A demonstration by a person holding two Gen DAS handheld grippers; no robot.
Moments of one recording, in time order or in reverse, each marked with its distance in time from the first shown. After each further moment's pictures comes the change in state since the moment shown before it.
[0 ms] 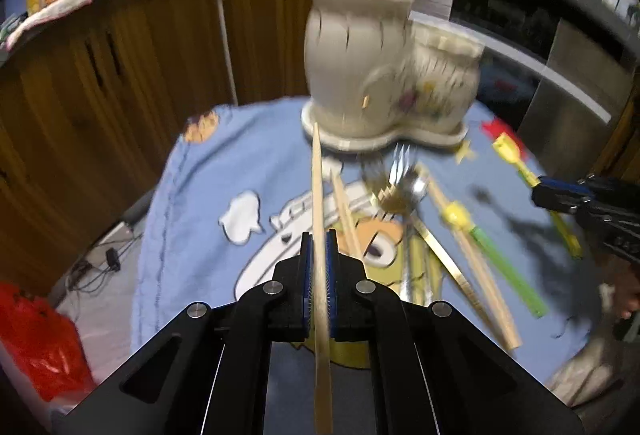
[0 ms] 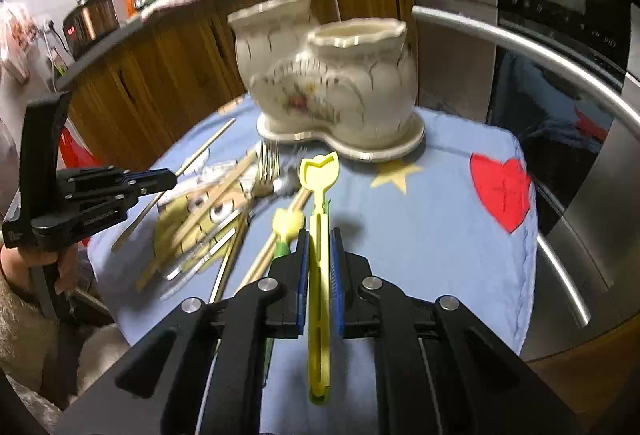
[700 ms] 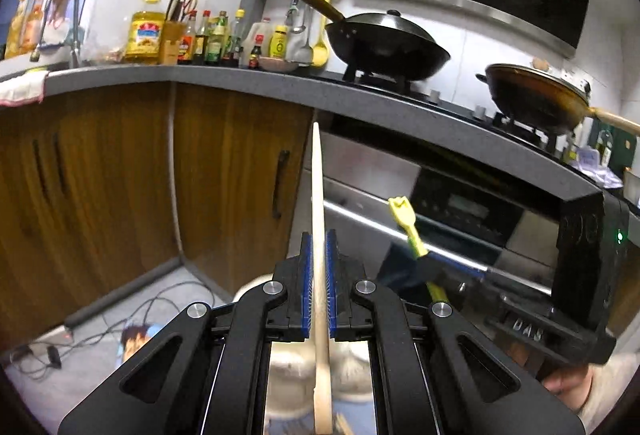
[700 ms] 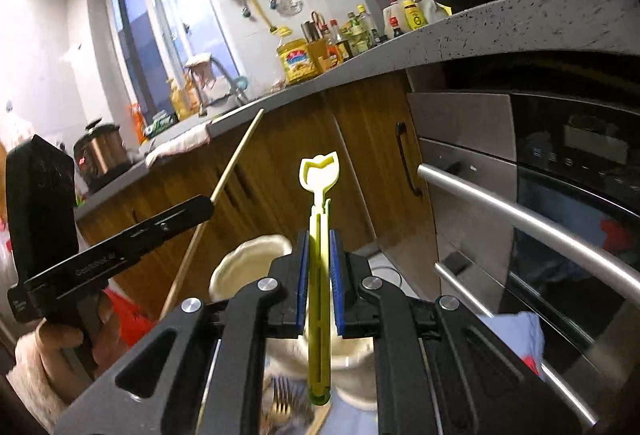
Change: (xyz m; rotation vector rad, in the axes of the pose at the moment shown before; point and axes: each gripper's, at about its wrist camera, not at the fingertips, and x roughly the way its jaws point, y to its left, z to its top) left arm 0.001 -0.017 0.186 -0.060 -0.386 -0.187; right arm 0.018 -0.047 0.152 0.164 -0.367 0.109
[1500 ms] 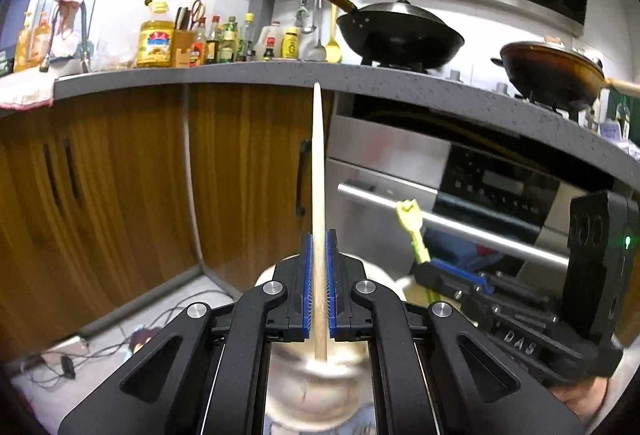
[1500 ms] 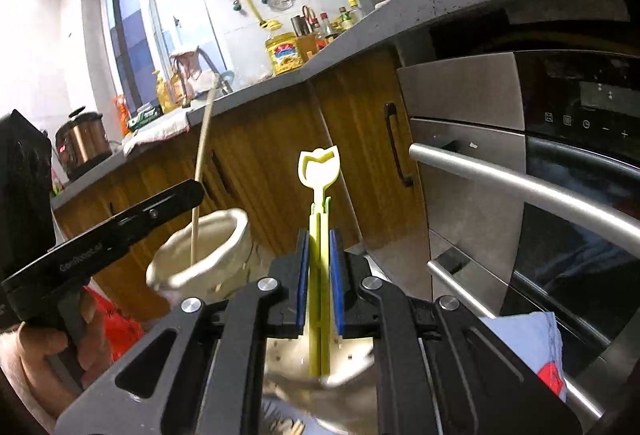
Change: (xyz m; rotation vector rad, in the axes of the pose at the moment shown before) left arm 0.014 0.013 -0.042 0.060 -0.025 0.073; right arm 0.027 -0.004 -0.045 -0.060 0.003 -0.054
